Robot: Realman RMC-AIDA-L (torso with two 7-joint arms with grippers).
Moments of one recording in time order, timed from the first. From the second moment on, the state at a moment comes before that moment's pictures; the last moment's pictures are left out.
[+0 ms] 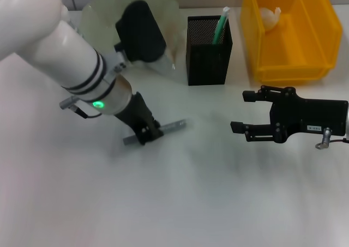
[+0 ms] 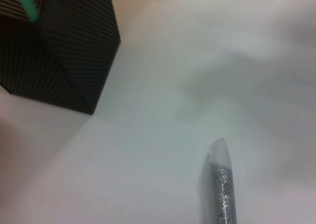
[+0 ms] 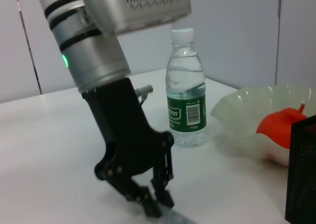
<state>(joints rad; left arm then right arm) -0.76 -2.08 1.63 1.00 2.45 1.24 -2.24 0.42 2.06 -0.98 -0.69 -1.82 -1.40 1.23</state>
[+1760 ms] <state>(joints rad) -0.75 -2.08 1.95 0.49 0.18 0.77 -0.65 0.42 2.08 -0.96 -0.68 -1.83 -1.41 1.24</state>
